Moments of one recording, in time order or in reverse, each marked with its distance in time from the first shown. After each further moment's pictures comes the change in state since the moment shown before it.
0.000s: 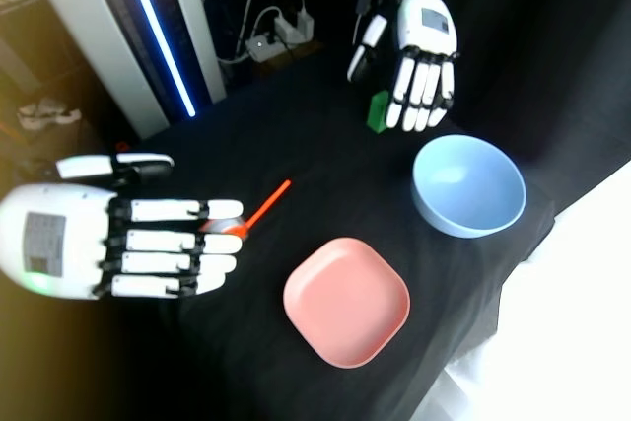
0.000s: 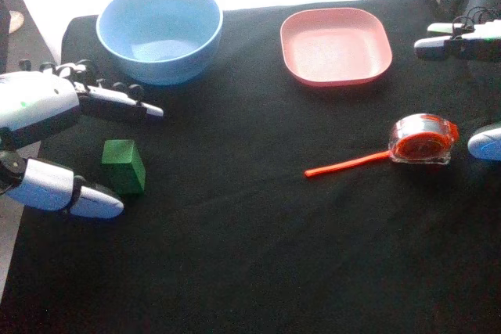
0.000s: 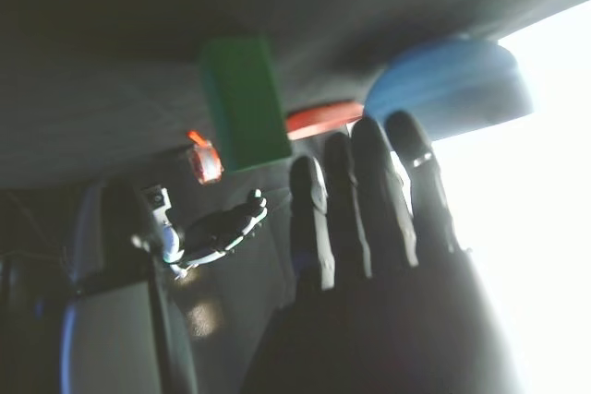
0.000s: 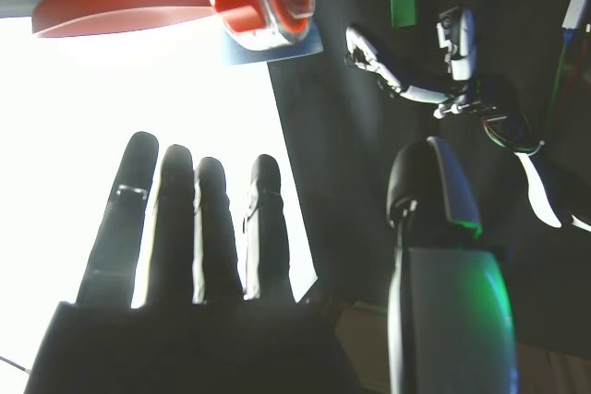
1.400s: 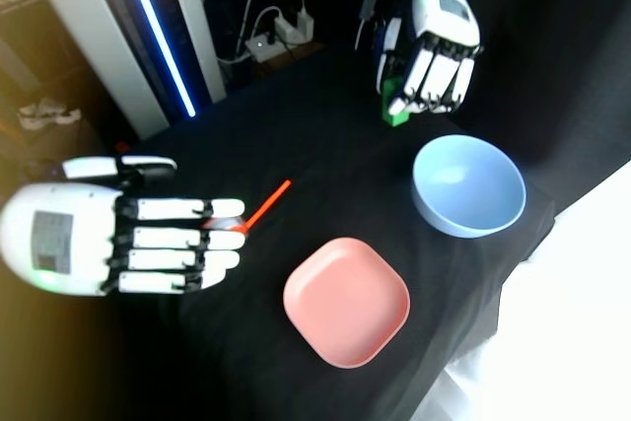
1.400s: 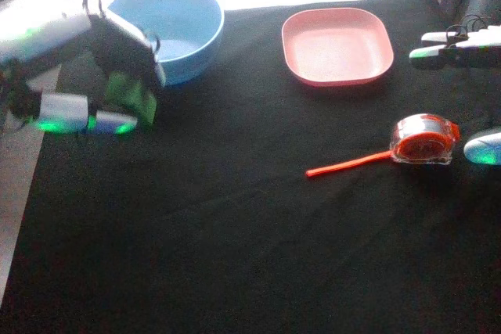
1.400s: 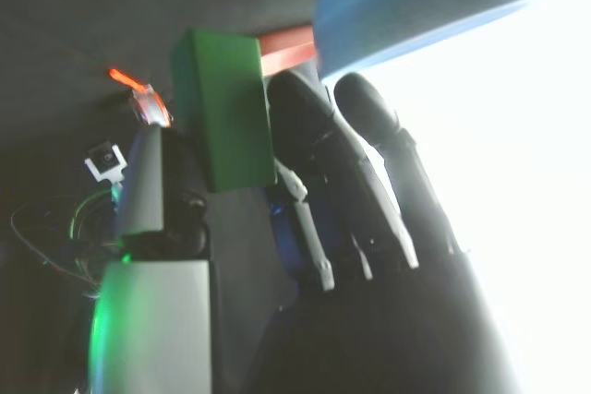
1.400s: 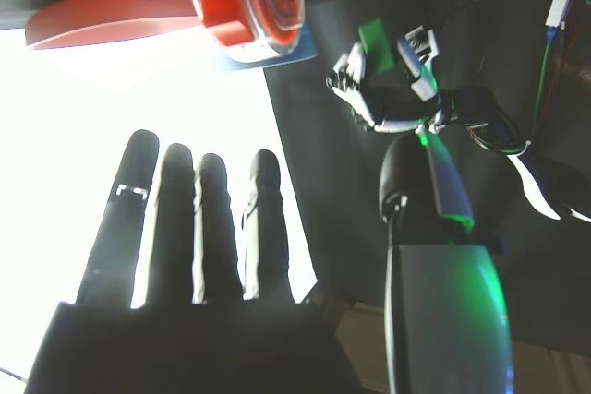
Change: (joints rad) left arm -0.189 -0.027 0.045 0.005 -0.103 0.039; right arm 0.000 -0.006 0.000 -0.011 -0.003 0.009
